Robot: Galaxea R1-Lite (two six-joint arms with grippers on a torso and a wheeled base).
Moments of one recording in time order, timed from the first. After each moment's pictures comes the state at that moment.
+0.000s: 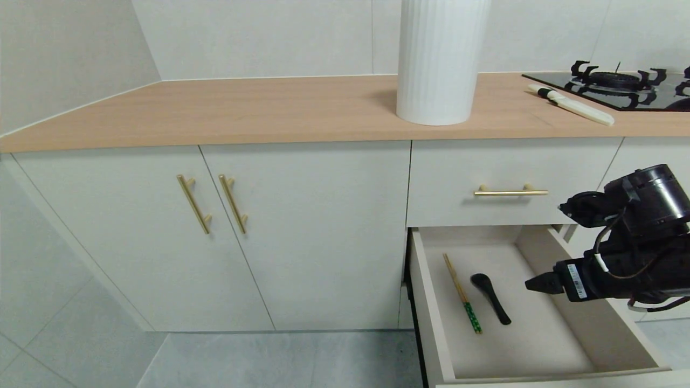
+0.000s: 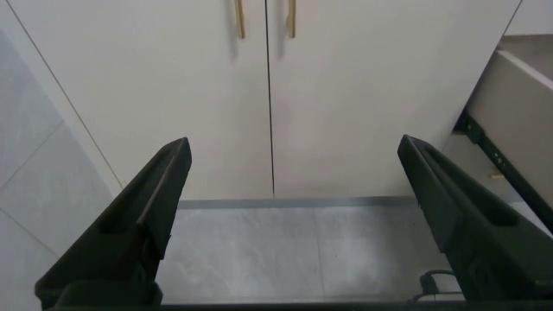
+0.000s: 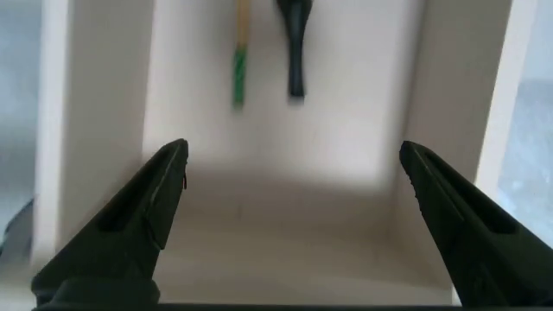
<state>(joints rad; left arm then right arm) 0.00 0.00 0.00 0.00 -0.01 0.00 0.29 1.54 -0.90 0.22 -0.12 0.09</state>
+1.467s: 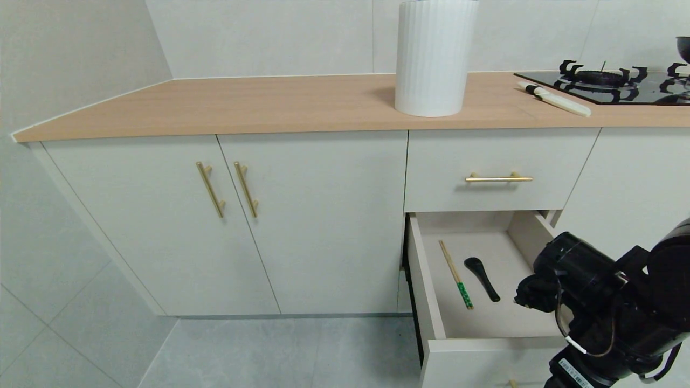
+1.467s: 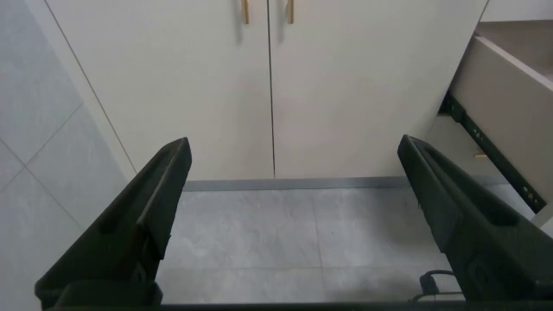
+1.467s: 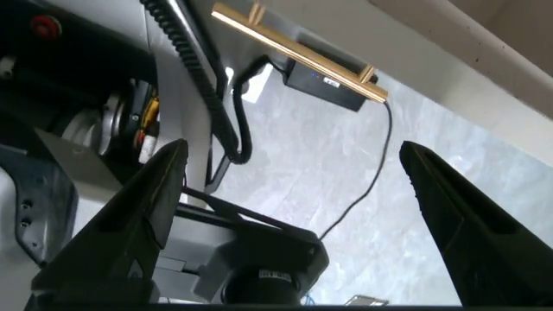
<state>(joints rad) 0.00 0.00 0.00 0.00 -0.01 0.00 0.50 1.69 -0.93 0.65 -0.16 0.03</state>
